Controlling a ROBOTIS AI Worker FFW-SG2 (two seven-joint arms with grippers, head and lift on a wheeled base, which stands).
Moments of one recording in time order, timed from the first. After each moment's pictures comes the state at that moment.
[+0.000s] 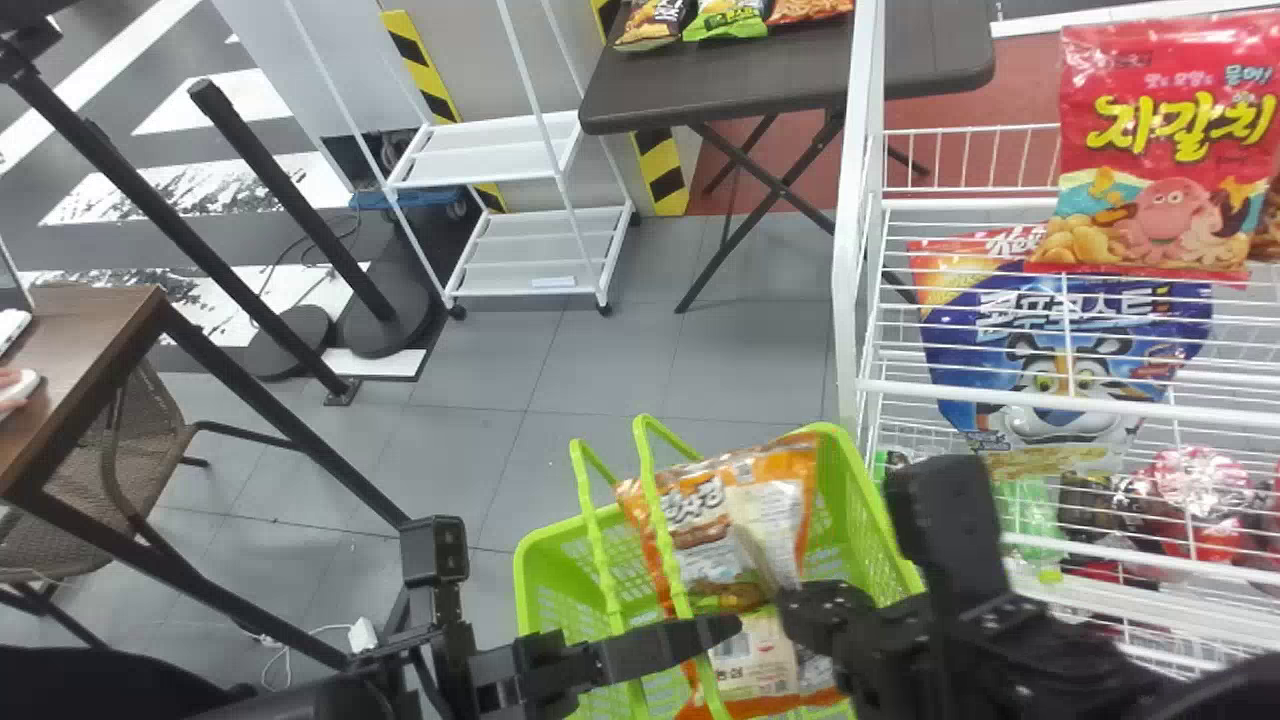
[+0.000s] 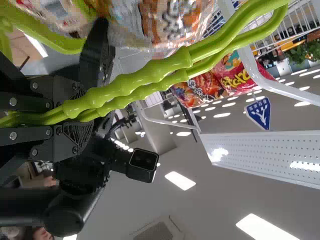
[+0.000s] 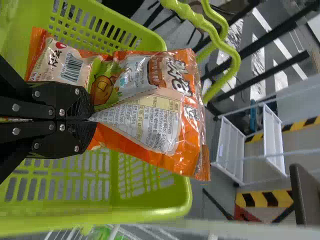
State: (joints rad) left arm 0.43 0.10 0.43 -1.91 0.34 1.13 -1.57; right arm 0.26 -0.03 0.55 -2.09 -0.11 1.07 0.16
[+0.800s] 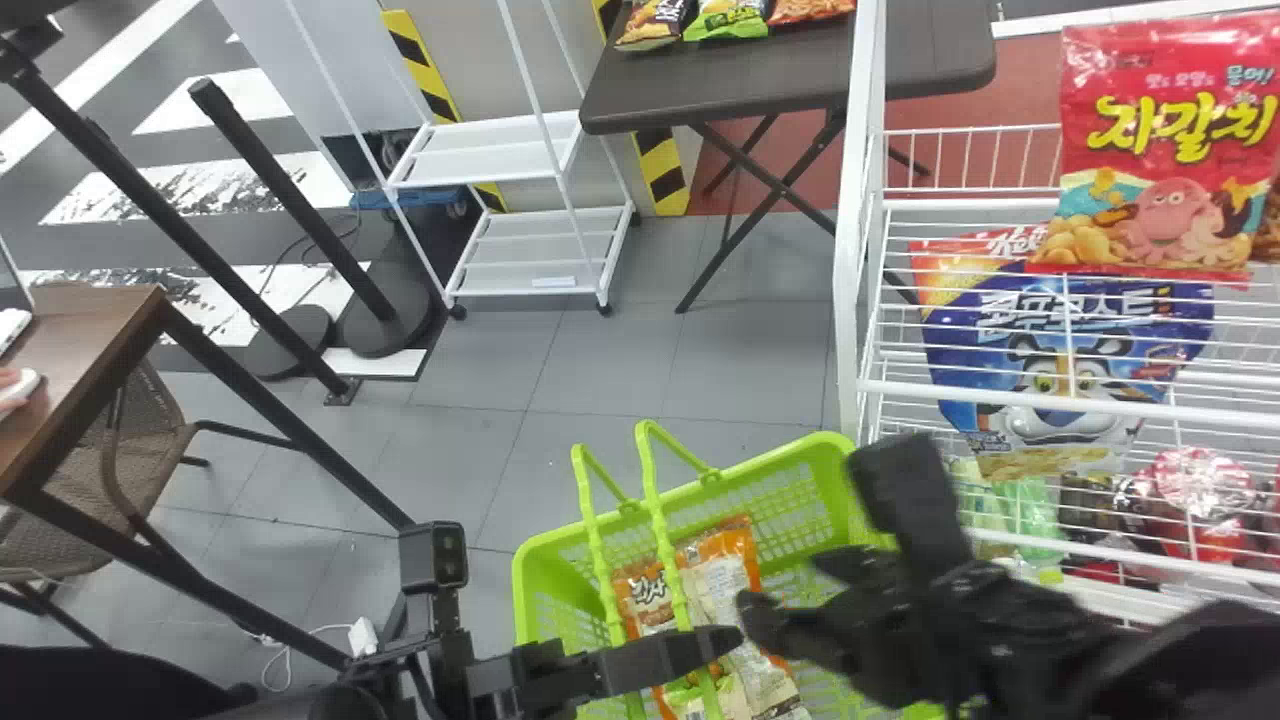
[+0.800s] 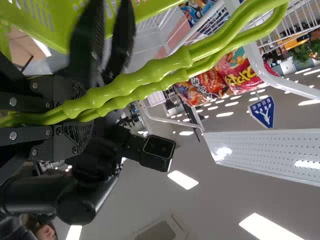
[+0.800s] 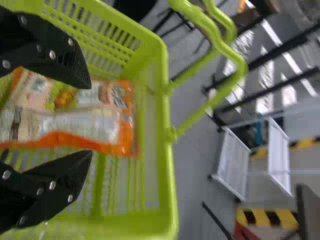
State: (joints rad) left arm 0.46 0.11 0.43 -1.94 0.35 1.13 -1.57; right arm 0.24 -0.05 0.48 -2.12 -0.13 1.05 0.18
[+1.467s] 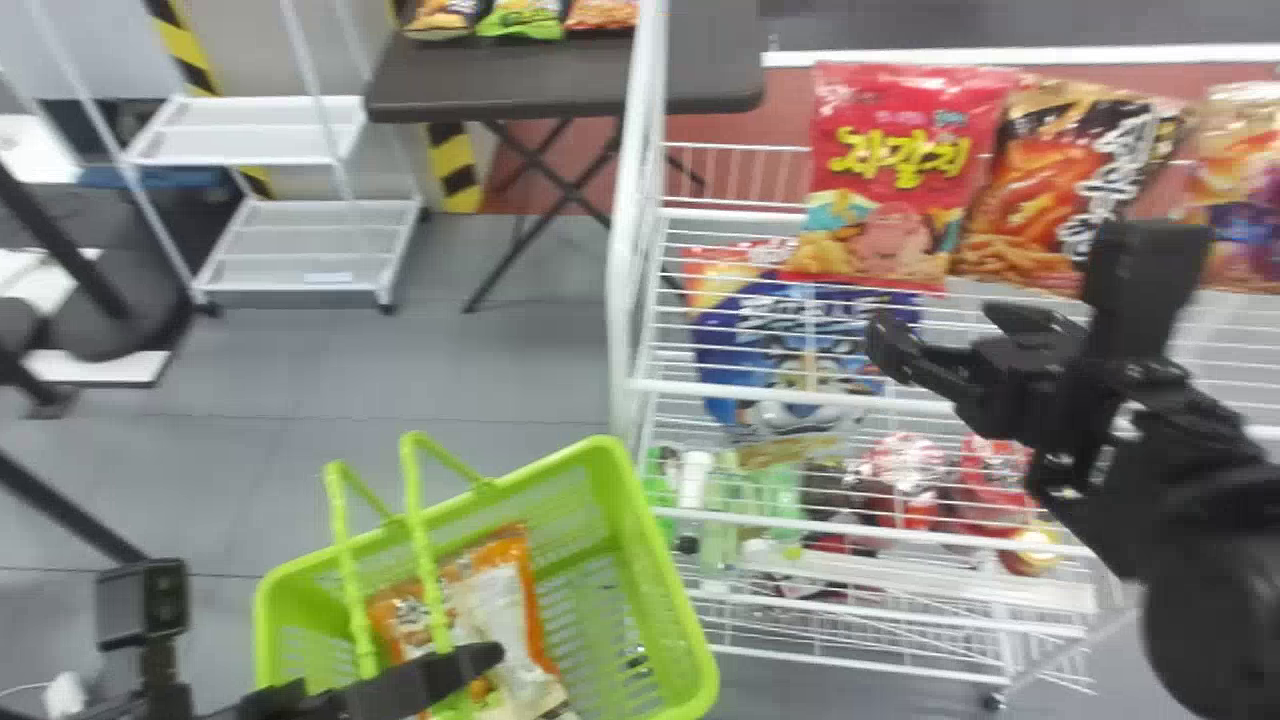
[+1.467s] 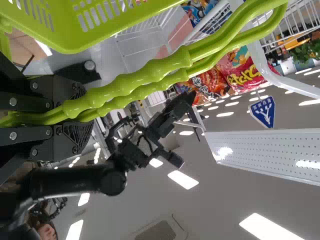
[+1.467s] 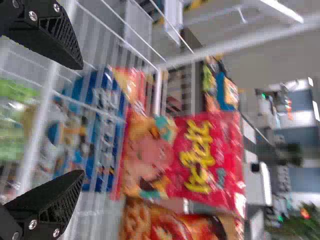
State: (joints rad) left arm 0.47 0.10 0.43 -1.93 0.35 1.13 -1.57; right arm 0.13 -0.08 0.01 -2.05 -0.14 0.72 0.11
